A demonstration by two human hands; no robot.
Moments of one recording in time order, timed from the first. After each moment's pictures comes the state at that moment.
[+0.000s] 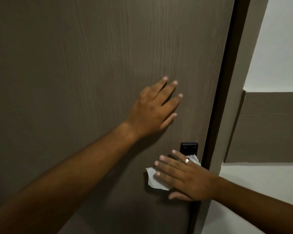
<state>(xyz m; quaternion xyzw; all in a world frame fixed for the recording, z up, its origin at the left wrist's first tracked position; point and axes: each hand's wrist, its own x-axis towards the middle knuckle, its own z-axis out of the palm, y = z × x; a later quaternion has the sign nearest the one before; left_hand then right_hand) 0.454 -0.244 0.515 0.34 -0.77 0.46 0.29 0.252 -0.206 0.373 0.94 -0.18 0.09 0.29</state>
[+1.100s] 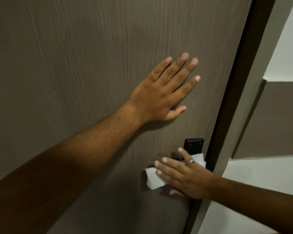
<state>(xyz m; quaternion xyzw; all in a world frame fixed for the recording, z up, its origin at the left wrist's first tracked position) 0.451 -0.278 0.535 0.24 -0.73 0.58 0.26 0.266 -0.225 0.346 0.88 -0.22 0.00 0.42</state>
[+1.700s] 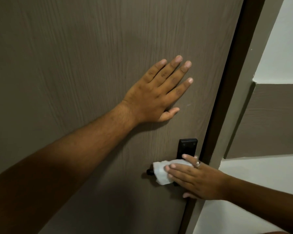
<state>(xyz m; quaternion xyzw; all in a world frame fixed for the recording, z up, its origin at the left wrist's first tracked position) 0.443 -0.276 0.532 0.23 -0.75 0.57 0.25 0.213 -0.214 0.344 0.89 -0.22 -0.02 0.41</state>
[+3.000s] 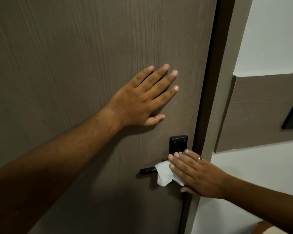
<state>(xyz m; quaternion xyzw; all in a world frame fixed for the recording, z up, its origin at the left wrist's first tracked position) 0.453 -0.278 0.531 0.19 -0.76 0.59 0.19 0.202 -0.207 0.341 0.88 -0.30 0.05 0.38</state>
